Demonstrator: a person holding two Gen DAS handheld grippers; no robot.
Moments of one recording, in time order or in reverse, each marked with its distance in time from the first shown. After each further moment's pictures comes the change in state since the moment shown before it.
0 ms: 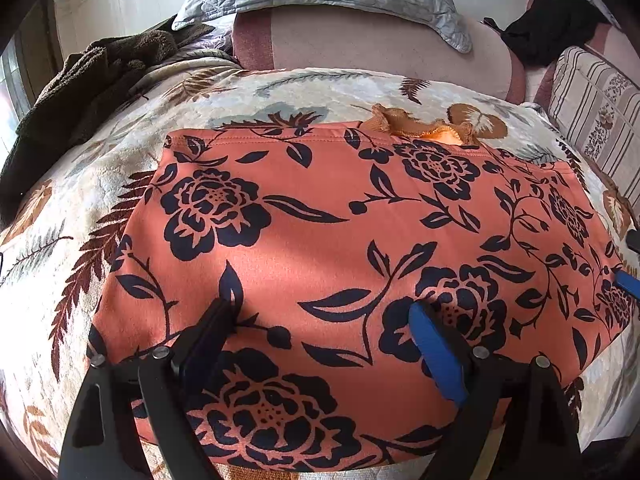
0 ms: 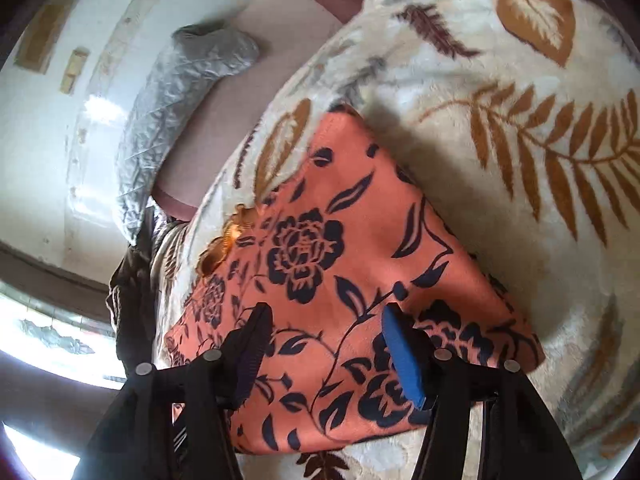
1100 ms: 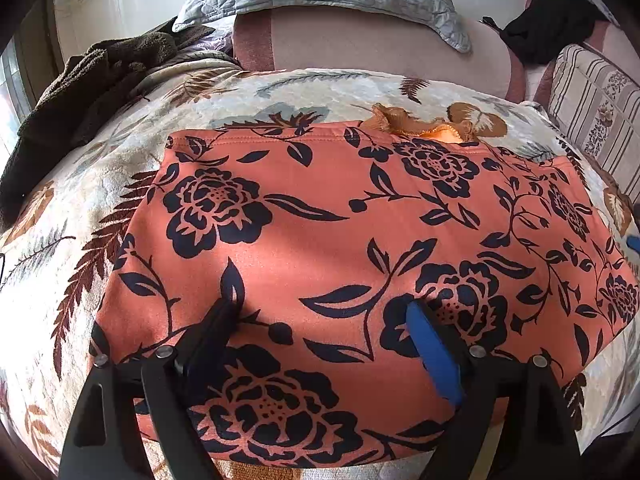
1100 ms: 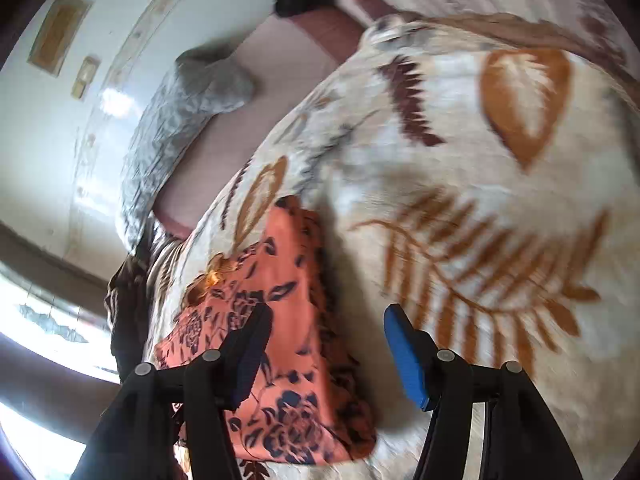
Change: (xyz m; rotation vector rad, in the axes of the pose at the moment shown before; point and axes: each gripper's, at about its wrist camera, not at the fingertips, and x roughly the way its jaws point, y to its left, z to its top) left arm 0.000 -0.002 -0.003 0.008 -0.008 0.013; right arm -0.019 -0.052 0.090 -0.095 0.023 0.031
